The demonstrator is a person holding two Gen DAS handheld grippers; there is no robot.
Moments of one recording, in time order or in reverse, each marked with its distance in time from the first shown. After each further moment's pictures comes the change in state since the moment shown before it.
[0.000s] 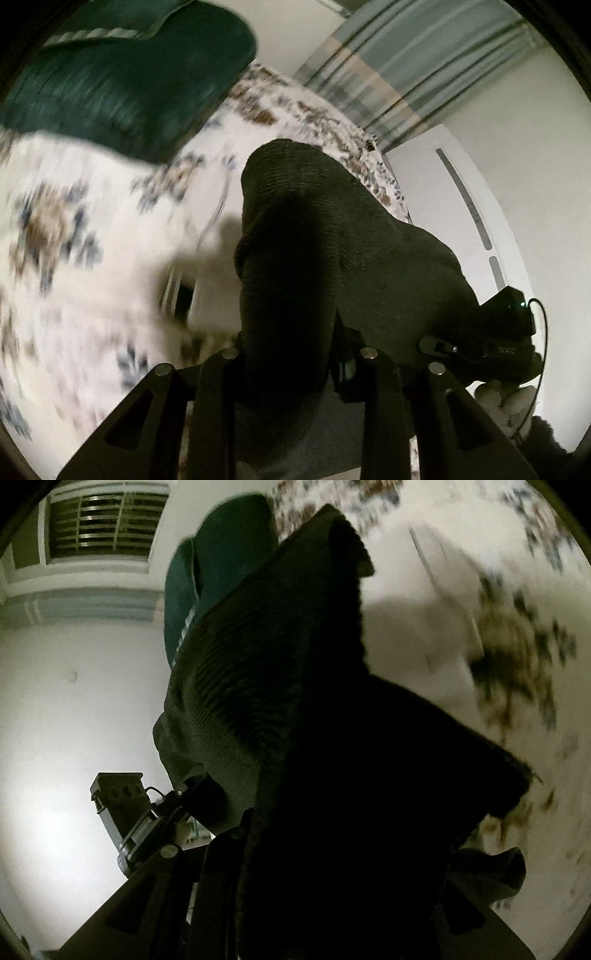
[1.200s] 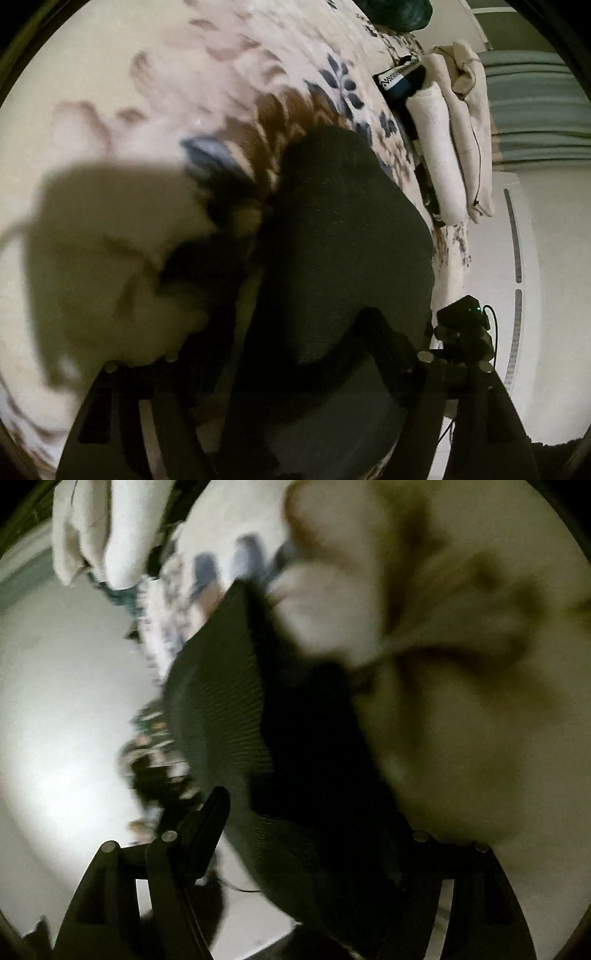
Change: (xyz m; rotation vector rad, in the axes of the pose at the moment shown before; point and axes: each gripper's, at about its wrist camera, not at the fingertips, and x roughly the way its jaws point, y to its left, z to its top) left arm 0.018 0.143 -0.345 -0.528 0.088 -0.004; right arm 0.110 -0.259 -0.117 0.135 0.551 0.087
